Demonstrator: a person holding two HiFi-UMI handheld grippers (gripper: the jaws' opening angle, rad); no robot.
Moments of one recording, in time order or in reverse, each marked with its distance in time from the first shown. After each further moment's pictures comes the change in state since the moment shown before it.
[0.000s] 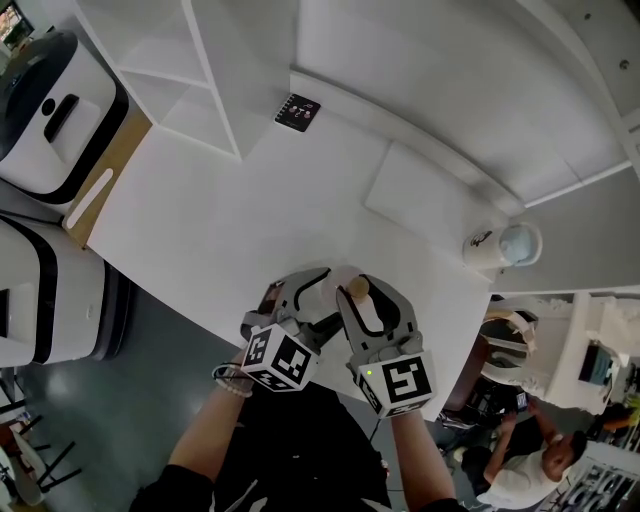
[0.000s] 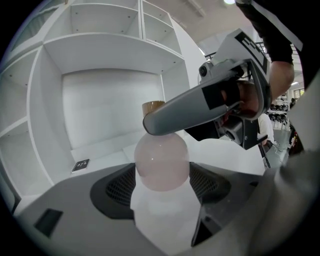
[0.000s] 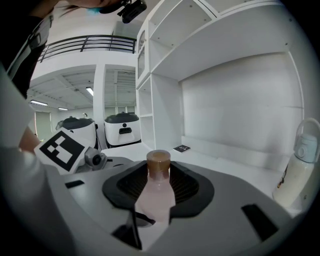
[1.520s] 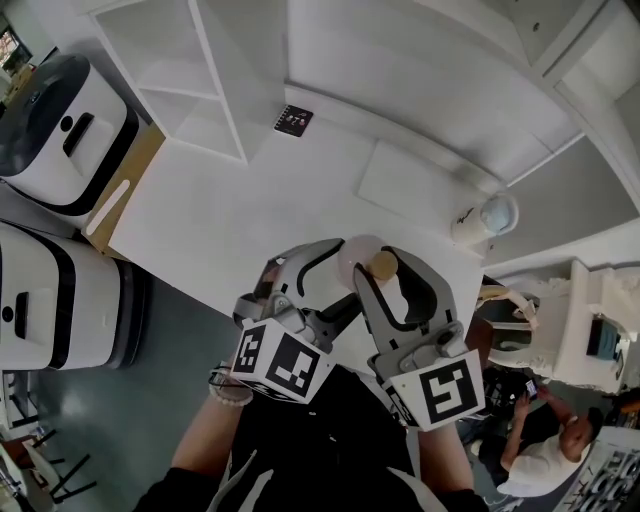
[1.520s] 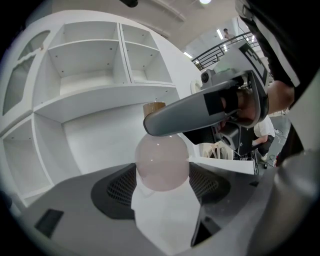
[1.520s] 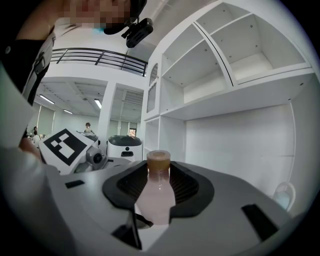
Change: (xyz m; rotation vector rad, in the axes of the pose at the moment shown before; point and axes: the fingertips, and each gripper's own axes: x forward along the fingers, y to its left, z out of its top) left arm -0.086 -0.002 0.146 0.165 -0.099 0.061; right arm -0.096 0.032 0.139 -0.101 -0.243 -0.015
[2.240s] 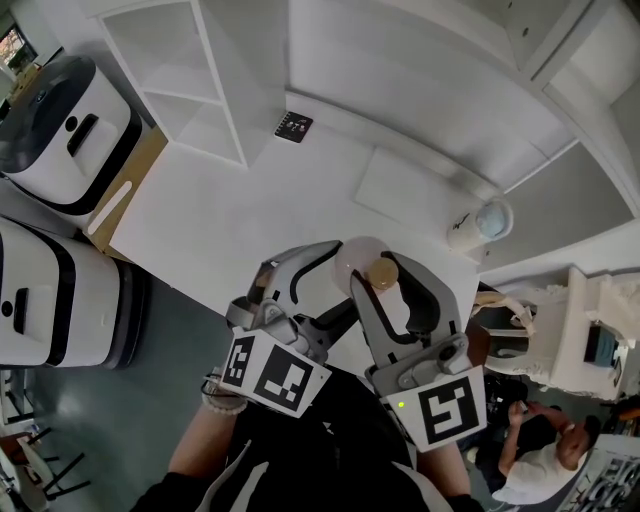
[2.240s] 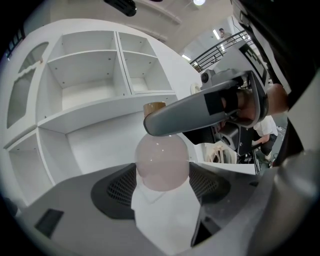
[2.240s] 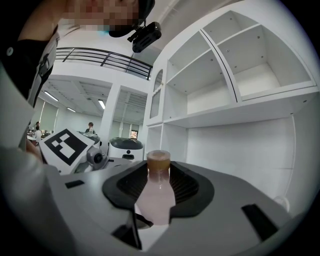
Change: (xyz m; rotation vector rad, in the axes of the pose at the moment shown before) left arm -0.016 0.003 0.032 0.014 -0.029 0.037; right arm -0.015 0.006 0.032 -0.045 -0.048 0.007
